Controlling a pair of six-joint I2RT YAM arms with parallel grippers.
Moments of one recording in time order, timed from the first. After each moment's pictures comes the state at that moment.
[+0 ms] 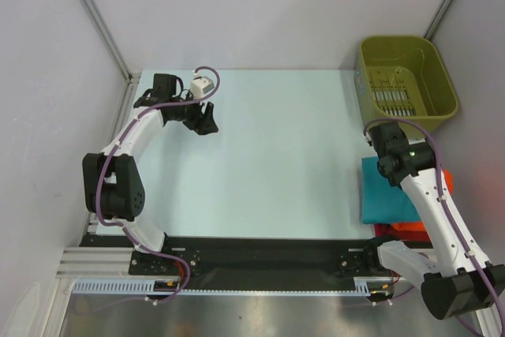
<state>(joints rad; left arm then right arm) -0.09 1.68 1.35 -0.58 0.66 0.42 0.23 1.01 1.12 -1.32 0.69 -0.37</state>
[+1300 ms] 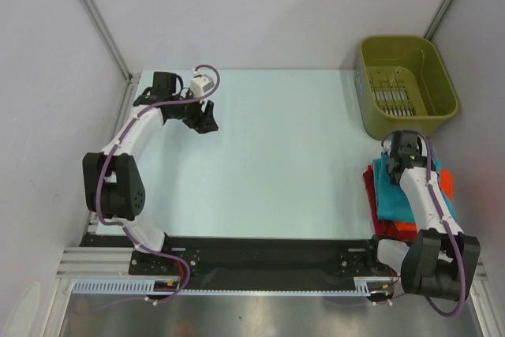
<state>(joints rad) -0.09 1.69 1.37 -0.59 0.66 0.43 -0.16 1.12 0.76 -0.75 0.76 -0.77</state>
